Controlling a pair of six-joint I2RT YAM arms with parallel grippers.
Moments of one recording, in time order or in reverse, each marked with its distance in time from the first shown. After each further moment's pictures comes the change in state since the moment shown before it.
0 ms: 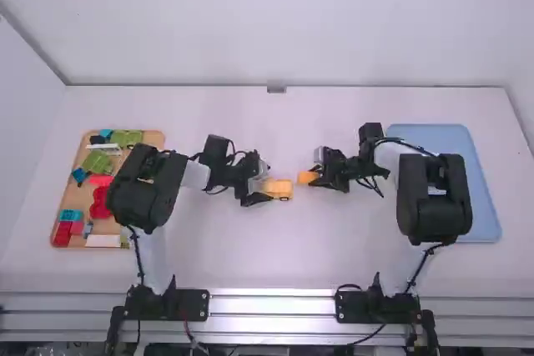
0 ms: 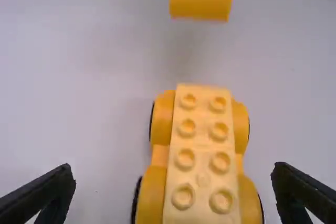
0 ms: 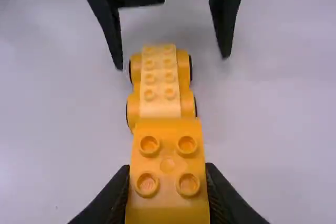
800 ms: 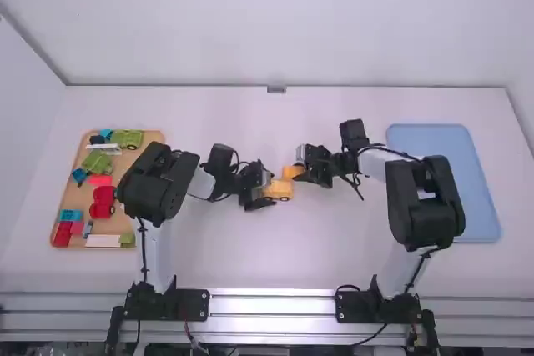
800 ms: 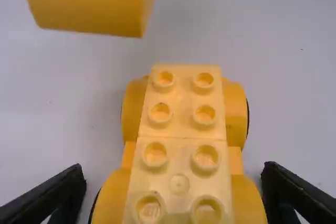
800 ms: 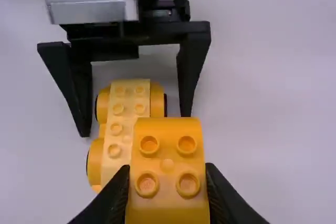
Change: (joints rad) left arm -0.032 0.073 -0.078 0.243 -0.018 -0.004; right arm 0.121 -0.010 -0.077 0.336 0.030 0.262
